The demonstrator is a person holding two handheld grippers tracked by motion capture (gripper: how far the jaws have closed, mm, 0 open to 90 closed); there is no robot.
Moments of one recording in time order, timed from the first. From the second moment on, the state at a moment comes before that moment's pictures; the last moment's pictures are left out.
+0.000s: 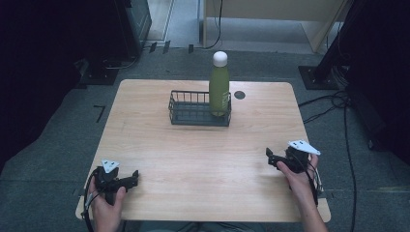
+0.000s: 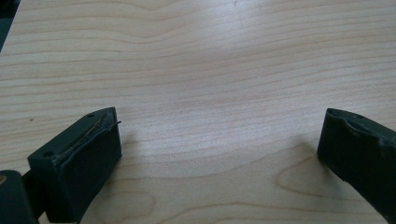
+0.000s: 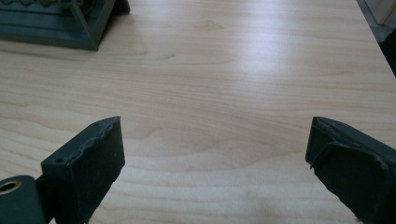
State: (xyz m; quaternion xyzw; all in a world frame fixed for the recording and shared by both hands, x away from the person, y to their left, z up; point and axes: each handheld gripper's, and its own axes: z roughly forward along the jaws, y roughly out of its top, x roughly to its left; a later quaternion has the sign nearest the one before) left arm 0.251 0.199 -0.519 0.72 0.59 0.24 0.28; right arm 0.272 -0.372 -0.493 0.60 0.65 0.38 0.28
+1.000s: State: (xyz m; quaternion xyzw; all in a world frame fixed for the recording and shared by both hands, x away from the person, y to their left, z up) left arm 0.251 0.199 -0.519 0.72 0.59 0.24 0.28; right arm 0.228 -0.400 -0.526 0.64 0.66 0.29 0.26
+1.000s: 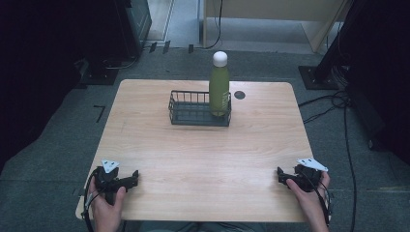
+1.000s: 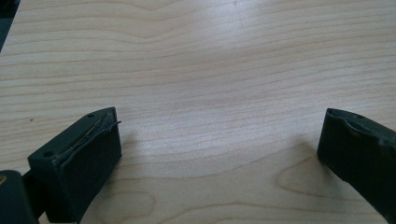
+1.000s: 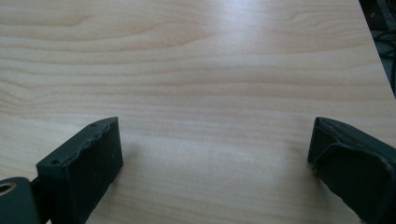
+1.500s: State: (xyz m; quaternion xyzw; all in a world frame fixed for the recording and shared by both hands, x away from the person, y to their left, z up) left arm 0.251 0.199 -0.519 0.72 0.59 0.24 0.28; right arm 0.210 -0.404 -0.526 0.63 0.67 0.29 0.26
